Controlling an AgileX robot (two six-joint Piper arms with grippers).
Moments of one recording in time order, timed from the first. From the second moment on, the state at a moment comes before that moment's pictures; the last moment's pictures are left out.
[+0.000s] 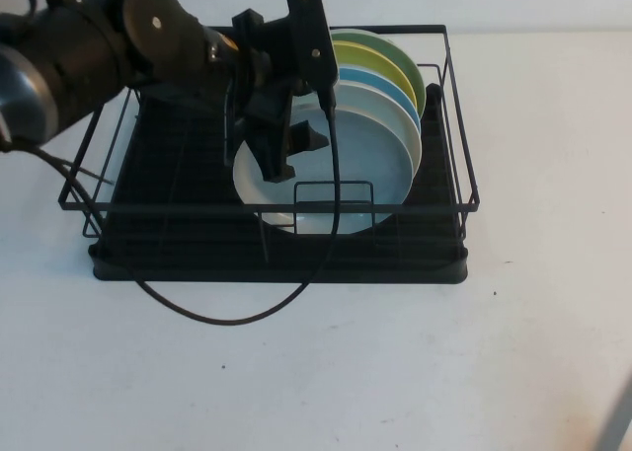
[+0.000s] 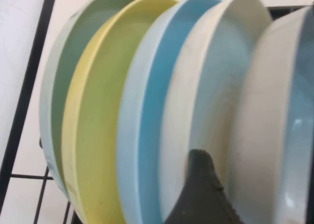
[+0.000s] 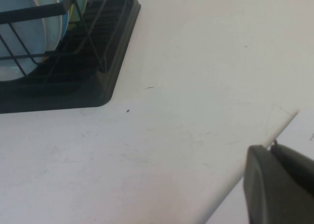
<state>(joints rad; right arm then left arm) 0.08 -0.01 0.03 0.27 0.36 -0.07 -0.47 1.77 -1.54 -0.39 0.64 1.42</state>
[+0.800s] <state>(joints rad) 0.08 -0.01 0.03 0.27 0.36 -0.07 -0.47 1.56 -1.54 -0.40 0.53 1.42</state>
